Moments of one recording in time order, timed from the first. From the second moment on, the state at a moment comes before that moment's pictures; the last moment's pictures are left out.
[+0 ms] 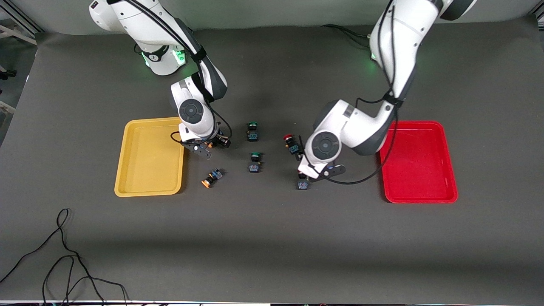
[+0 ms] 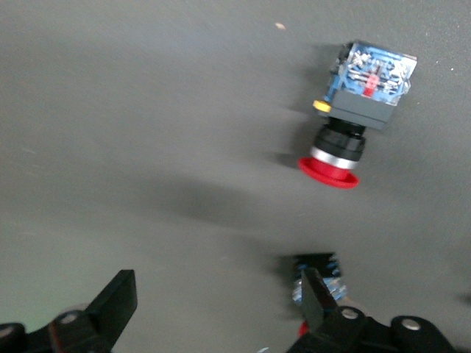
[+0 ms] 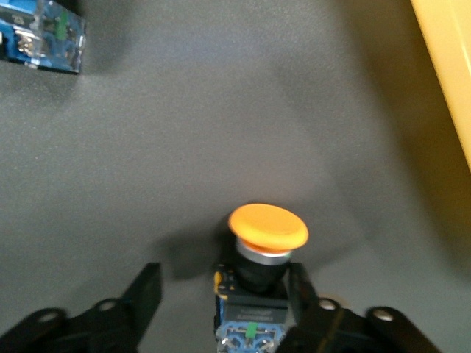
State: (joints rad) left arm -0.49 0.66 -0.17 -1.62 -0.06 2.02 -0.94; right arm 0.76 0.39 -0.19 -2.26 0.18 2.48 0.96
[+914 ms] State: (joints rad) left arm -0.60 0.74 -0.20 -1.67 -0.06 2.28 -1.23; right arm 0.52 0.18 -0.31 -2.15 0.18 2.15 0.61
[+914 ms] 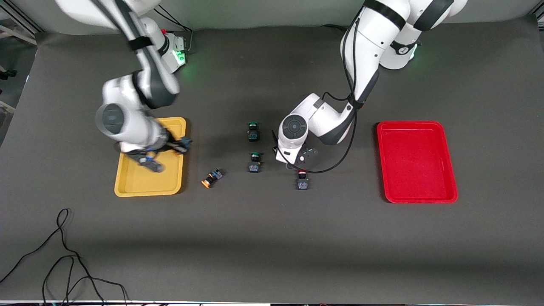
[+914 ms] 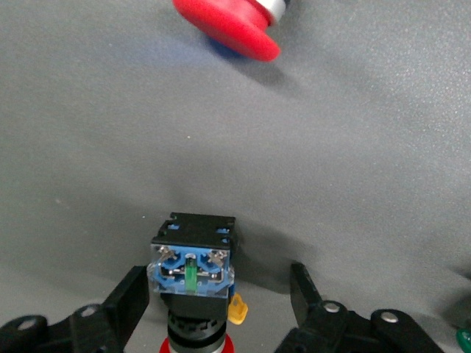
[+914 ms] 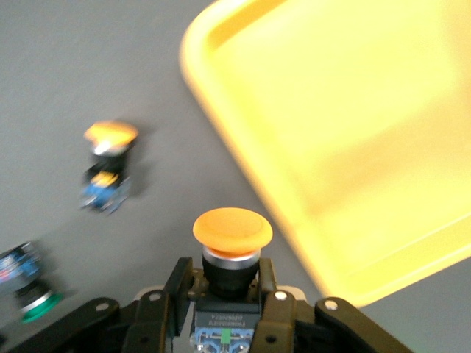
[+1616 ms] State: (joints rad) left arm -0.49 0.65 -0.19 -1.64 -0.06 2.07 -1.12; right arm 0.48 0.29 -0.37 -2.27 0.18 2.34 0.47
